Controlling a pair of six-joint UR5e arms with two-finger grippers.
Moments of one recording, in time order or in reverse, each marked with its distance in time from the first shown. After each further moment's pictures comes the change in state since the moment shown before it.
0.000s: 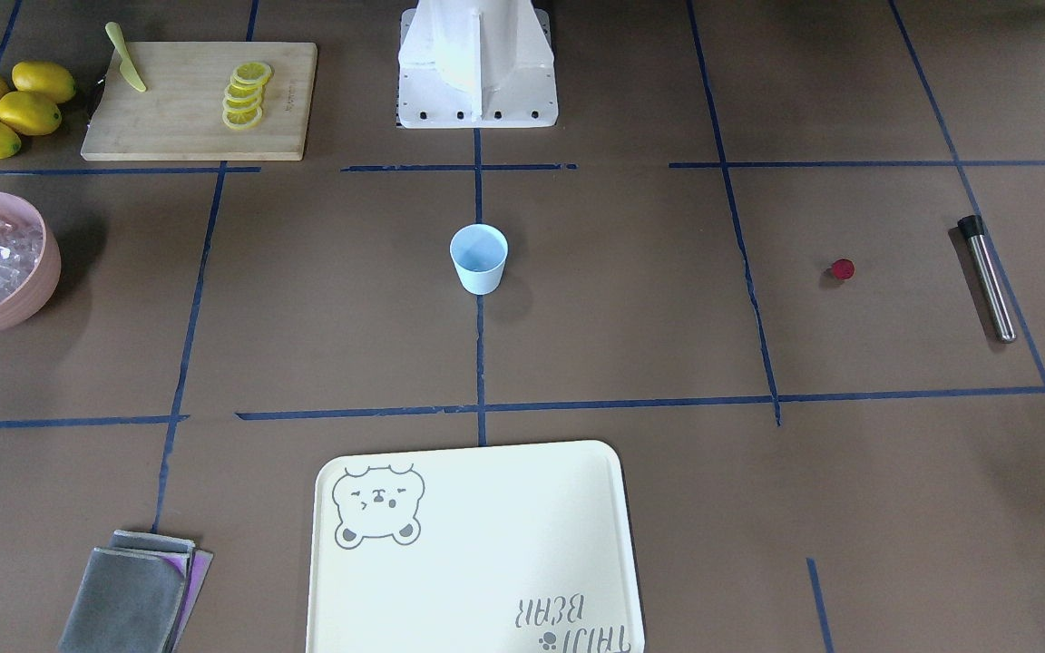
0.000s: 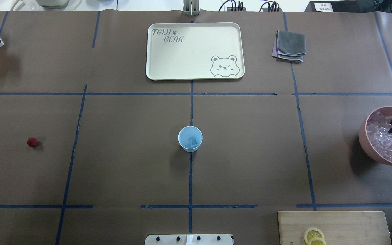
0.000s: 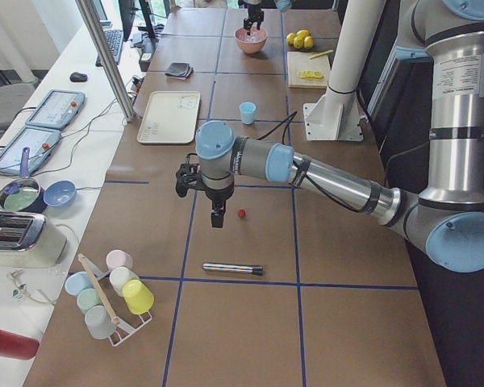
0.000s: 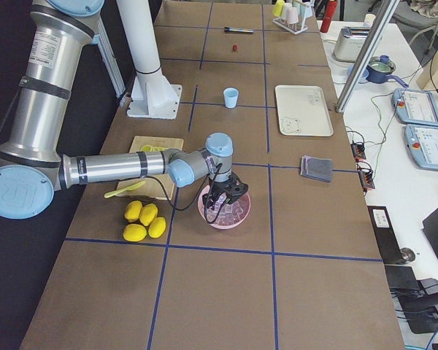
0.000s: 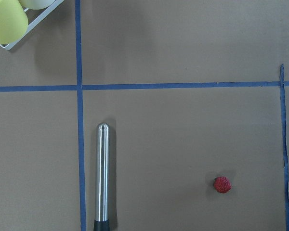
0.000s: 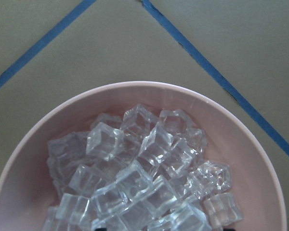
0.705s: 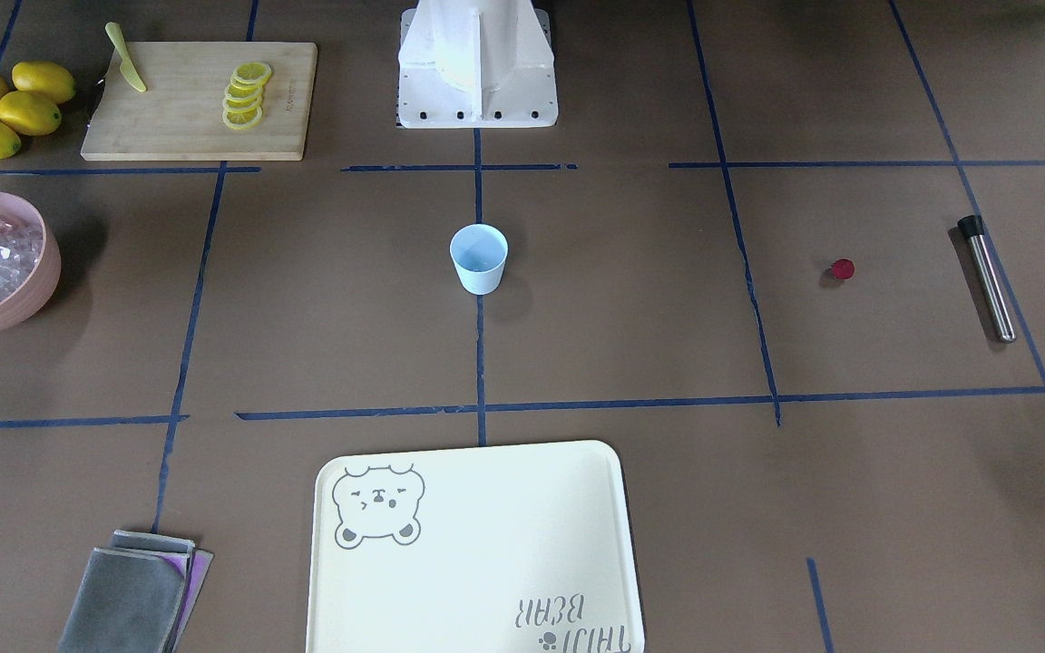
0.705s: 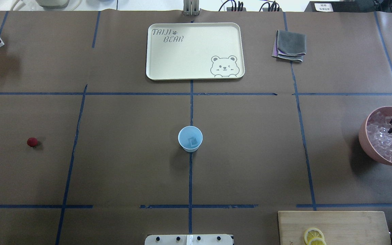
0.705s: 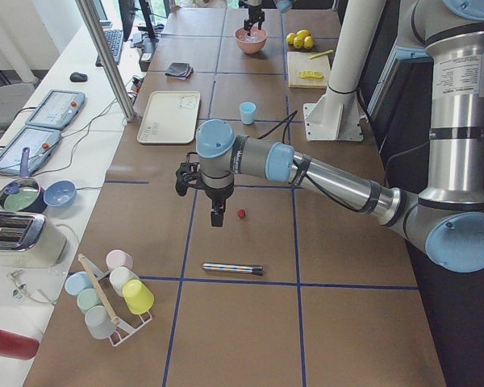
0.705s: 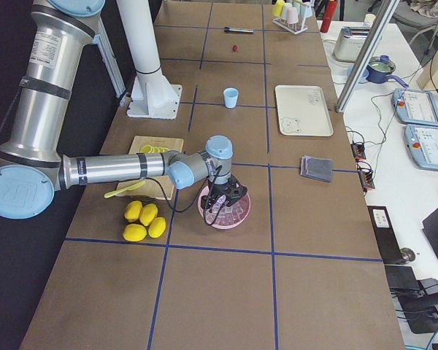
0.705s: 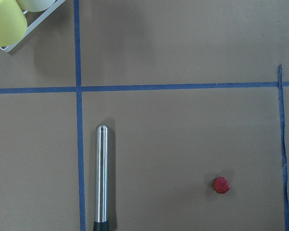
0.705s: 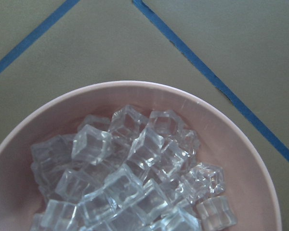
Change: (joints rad) left arm 0.000 0.000 -0.012 0.001 0.000 -0.001; right arm -0.004 -0.003 -0.010 0.001 -0.005 0.010
